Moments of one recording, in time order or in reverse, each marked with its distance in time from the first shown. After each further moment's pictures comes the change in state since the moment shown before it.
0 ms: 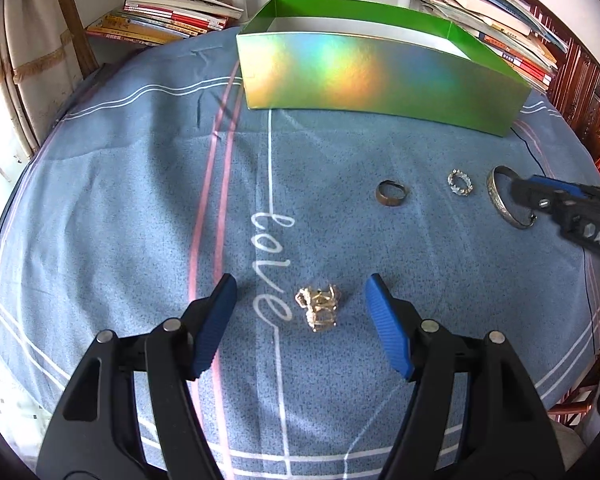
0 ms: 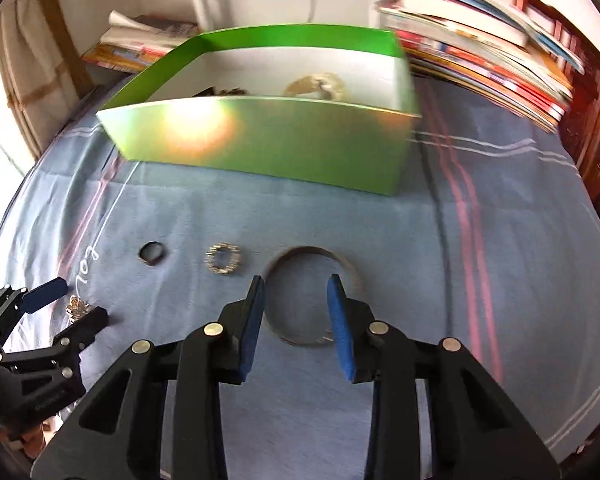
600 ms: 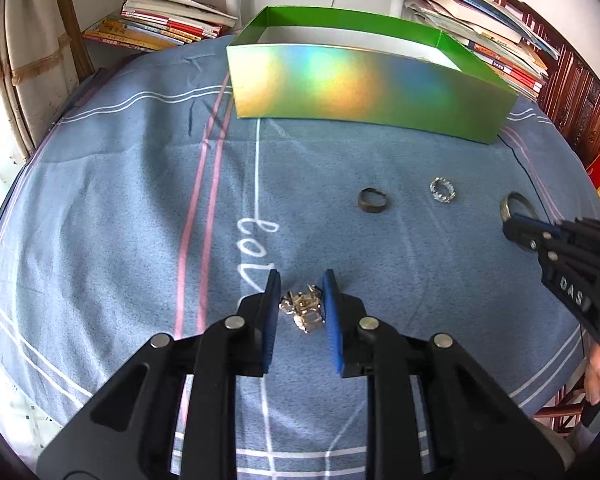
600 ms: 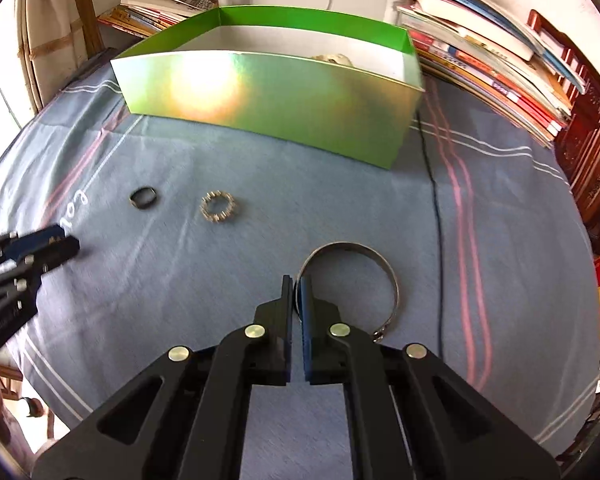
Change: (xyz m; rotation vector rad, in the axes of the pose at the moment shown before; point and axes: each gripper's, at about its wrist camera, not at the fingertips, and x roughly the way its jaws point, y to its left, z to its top) left arm -0.007 -0.007 0.000 -0.007 -0.028 -0.026; right arm -0.001 0.001 -0.030 -0.102 0.015 -0.070
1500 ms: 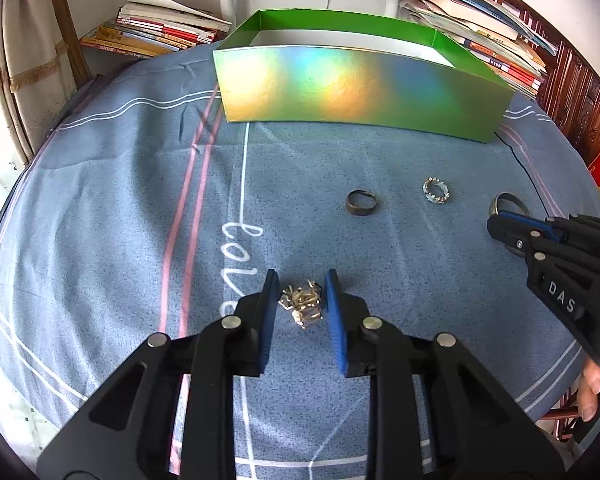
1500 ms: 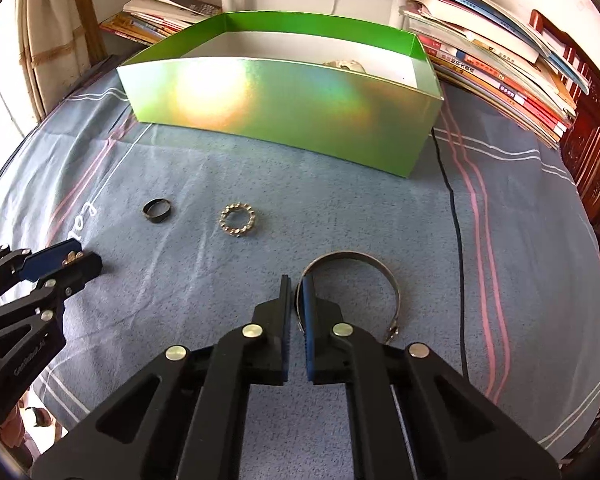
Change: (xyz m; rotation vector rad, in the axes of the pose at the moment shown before) left arm 0.003 -0.008 -0.002 0.014 -0.020 0.009; right arm 0.002 0.013 0.007 0.019 -0.020 0.026
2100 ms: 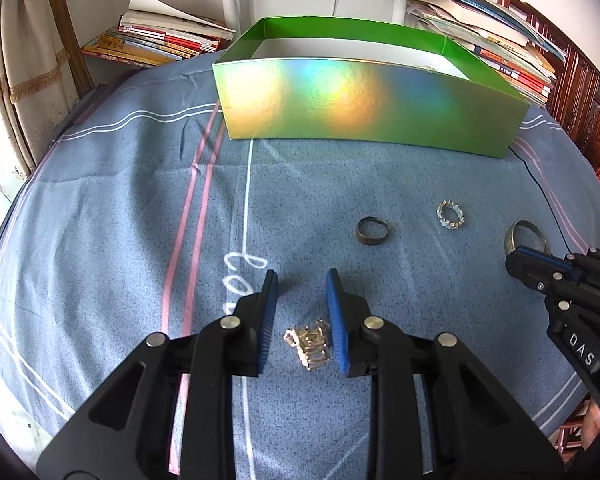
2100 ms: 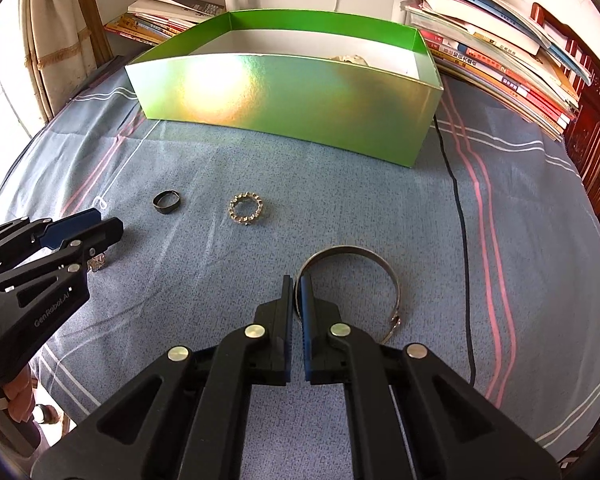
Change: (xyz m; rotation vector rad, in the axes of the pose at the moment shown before) left arm 0.010 0.001 0.014 0.001 -0.024 0.034; right arm -0.003 -0.001 -0.007 0.011 0.006 0.030
